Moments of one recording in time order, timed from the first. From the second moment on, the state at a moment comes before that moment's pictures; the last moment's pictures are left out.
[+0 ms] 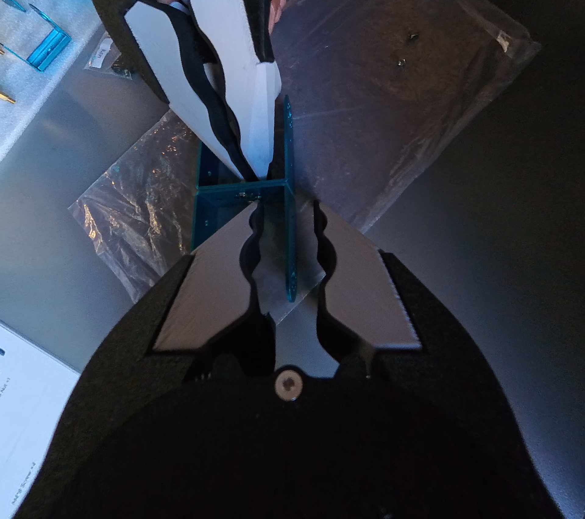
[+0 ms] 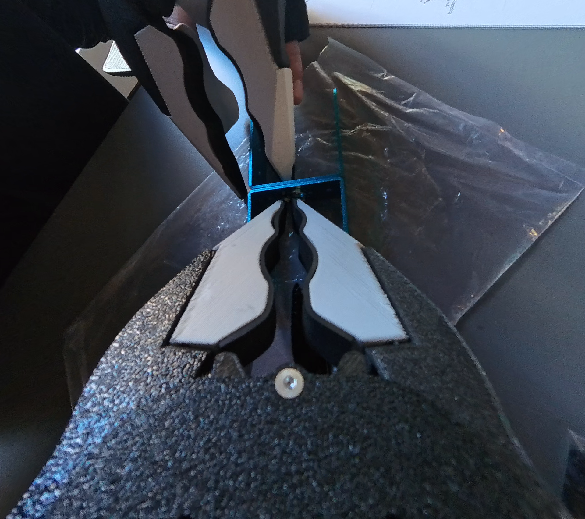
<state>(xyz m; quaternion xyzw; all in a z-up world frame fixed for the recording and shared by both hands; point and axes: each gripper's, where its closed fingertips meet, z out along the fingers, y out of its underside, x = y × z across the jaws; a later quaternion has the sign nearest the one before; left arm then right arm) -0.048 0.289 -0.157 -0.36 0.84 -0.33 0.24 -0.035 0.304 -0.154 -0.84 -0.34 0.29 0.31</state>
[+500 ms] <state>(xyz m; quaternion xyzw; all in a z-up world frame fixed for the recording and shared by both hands) -0.047 0.289 -0.157 -0.36 0.84 -0.32 0.25 -0.030 0.308 -0.150 -0.84 -0.34 0.27 0.33</state>
